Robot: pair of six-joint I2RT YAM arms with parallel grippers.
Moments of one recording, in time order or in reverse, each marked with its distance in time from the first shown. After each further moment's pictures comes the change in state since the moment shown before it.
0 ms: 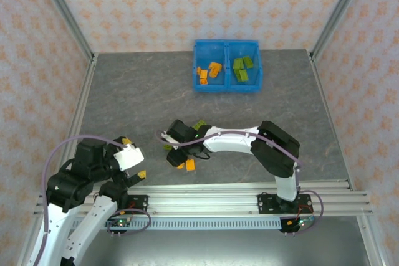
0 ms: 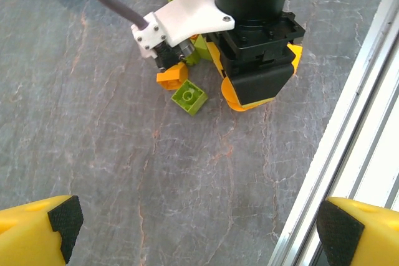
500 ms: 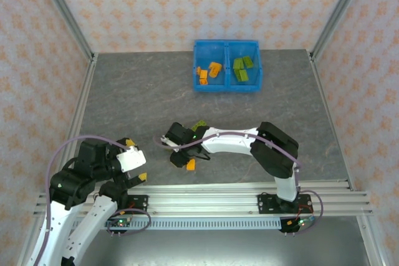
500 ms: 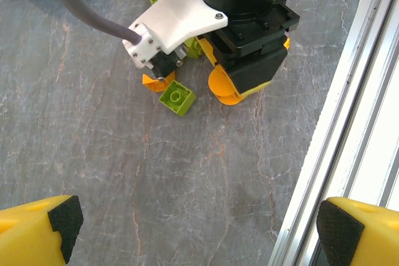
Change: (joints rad) left arm 0.000 0.005 -0.026 0.002 0.025 0.056; right arm 0.021 0.005 0.026 -0.091 0.079 -0.071
